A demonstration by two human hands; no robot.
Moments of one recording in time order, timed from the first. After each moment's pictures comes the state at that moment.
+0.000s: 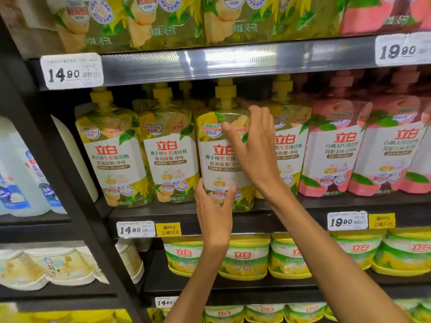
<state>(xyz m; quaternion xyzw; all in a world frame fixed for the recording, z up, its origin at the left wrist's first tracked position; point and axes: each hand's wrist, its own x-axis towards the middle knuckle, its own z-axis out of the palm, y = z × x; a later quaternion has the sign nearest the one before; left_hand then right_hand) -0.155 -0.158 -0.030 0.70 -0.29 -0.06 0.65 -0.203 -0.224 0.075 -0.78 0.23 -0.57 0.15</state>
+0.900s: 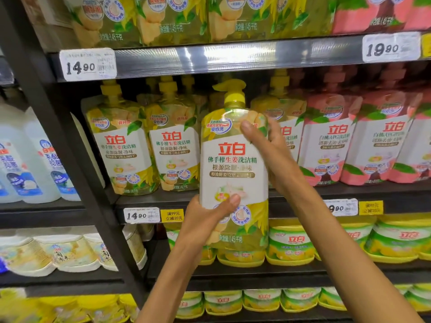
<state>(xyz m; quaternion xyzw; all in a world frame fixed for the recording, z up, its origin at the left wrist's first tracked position) -0.163 -0.076 -0.005 0.57 -0.36 -0.34 0.66 -0.252 -0.206 0.070 -0.66 0.20 -0.42 0.59</state>
